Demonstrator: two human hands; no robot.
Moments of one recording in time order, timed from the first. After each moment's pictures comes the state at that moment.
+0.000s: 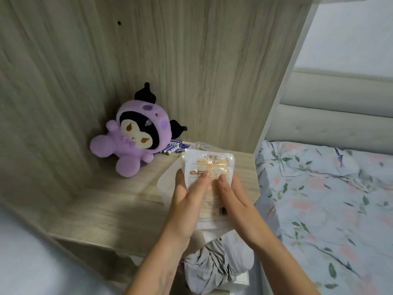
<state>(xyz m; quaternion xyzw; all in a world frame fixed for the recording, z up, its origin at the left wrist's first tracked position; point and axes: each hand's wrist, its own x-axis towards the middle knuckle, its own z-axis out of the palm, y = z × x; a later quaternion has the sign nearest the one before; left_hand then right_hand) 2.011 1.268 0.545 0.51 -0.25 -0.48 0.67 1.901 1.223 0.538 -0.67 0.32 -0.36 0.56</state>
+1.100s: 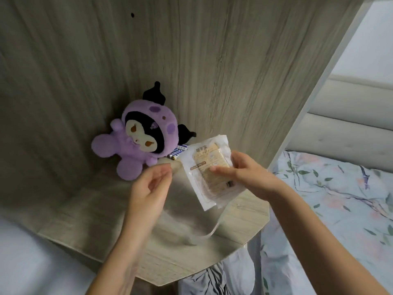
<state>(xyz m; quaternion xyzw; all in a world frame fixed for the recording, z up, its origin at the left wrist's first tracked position) 2.075 1.232 0.529 0.63 -0.28 -0.26 0.67 1.927 1.076 0.553 -0.72 0.33 -0.15 0.59</state>
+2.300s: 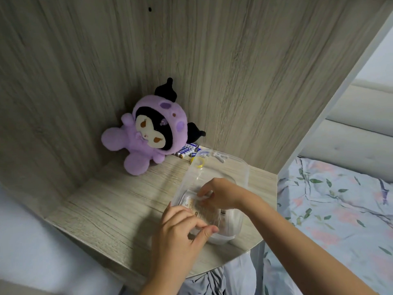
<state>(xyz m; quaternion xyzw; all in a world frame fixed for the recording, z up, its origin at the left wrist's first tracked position) 2.031 1.244 0.442 0.70 -0.52 0.07 0.49 1.974 1.076 0.493 -0.92 0.27 0.12 0.23</state>
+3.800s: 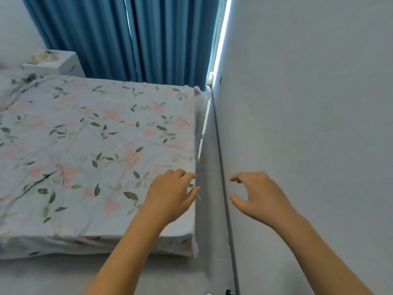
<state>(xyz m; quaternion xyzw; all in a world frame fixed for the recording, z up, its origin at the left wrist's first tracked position) 1.515 1.641 0.447 -0.08 -0.99 -0.13 0.00 1.482 1.860 0.478 -0.18 0.98 -0.09 0.10</state>
